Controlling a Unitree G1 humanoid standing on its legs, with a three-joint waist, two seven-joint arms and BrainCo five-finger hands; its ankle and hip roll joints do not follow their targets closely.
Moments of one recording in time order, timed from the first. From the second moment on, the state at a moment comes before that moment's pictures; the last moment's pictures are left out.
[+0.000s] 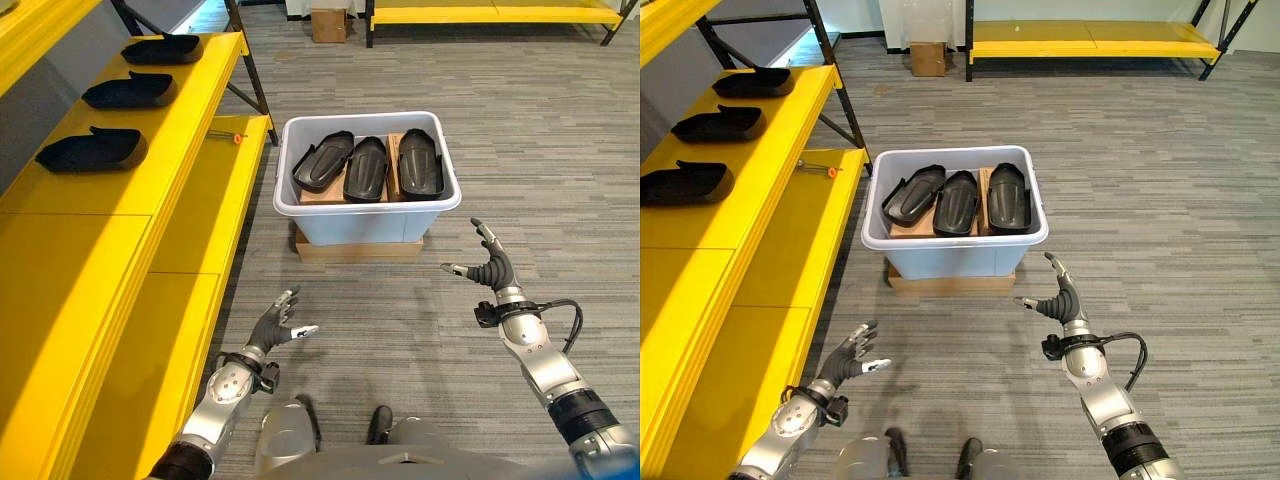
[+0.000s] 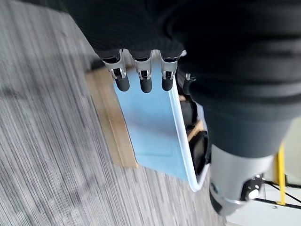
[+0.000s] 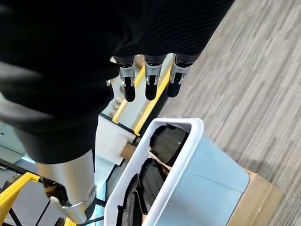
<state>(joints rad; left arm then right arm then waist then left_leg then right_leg) 0.10 0.41 -0.32 0.37 -0.29 -0.21 -0.04 -0.10 -0.49 0.24 0.27 0.00 -0.14 -0.30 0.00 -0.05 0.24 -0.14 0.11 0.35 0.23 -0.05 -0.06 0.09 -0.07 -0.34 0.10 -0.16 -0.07</state>
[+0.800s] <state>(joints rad) 0.06 0.46 -0.31 0.45 -0.23 -0.29 -0.05 -0.16 -0.39 0.33 0.14 0.10 -0.12 -0.36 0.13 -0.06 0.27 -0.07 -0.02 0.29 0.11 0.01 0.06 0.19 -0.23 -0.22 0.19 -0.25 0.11</state>
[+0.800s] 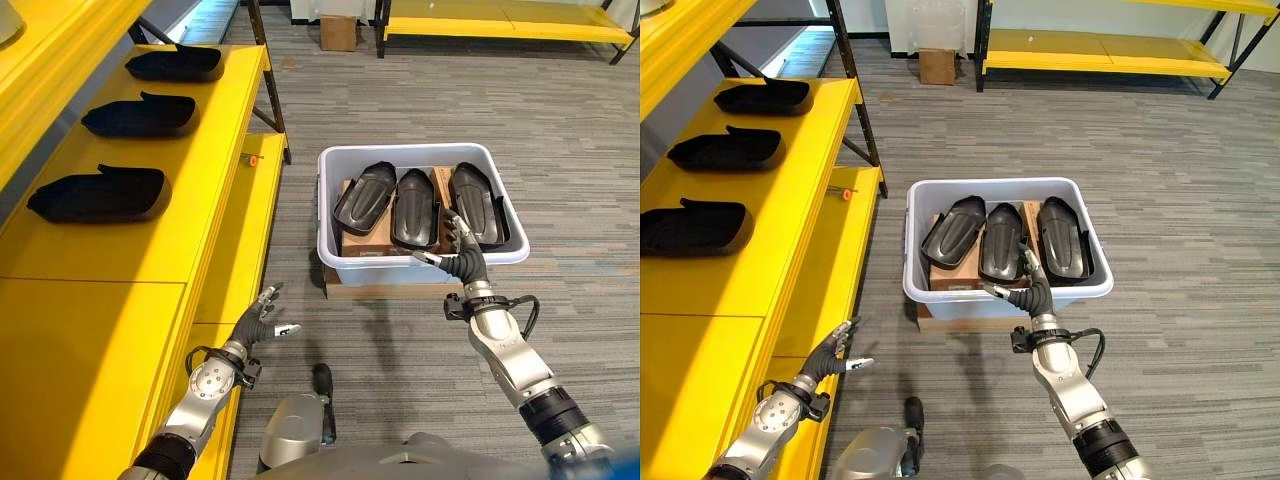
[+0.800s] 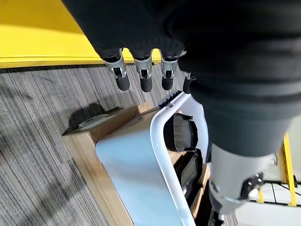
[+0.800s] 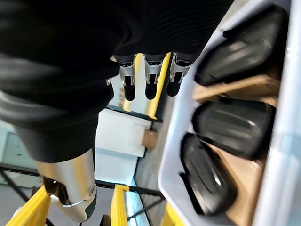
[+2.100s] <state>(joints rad) 0.04 0.41 -0.29 0.17 -0.26 -0.49 0.29 -0.15 -0.49 0.32 0.11 0.10 -0.24 -0.39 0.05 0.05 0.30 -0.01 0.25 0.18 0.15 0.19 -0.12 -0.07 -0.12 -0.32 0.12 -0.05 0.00</state>
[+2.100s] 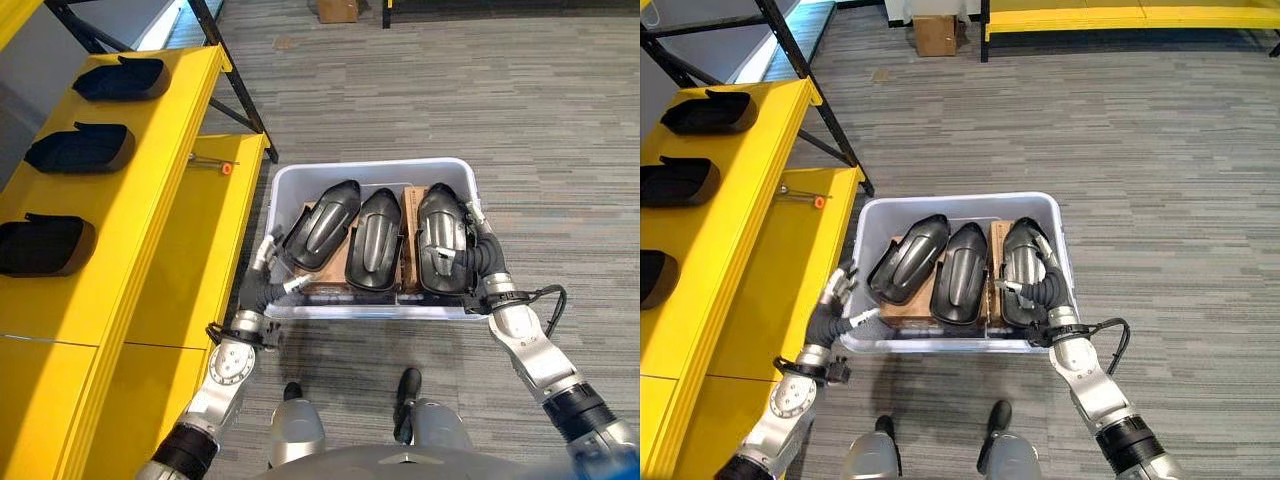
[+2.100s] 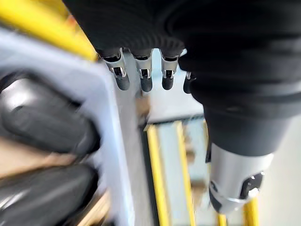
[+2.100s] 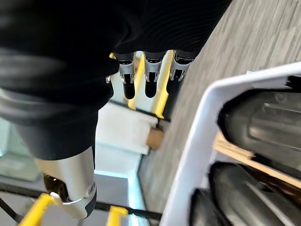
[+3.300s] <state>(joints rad) -0.24 0.52 -0.31 -0.06 -0.26 -0.40 0.37 -0.64 -0.45 0.13 0.55 -0.04 -0.16 -0.94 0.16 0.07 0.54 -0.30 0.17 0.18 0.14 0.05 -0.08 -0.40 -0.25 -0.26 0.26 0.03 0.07</state>
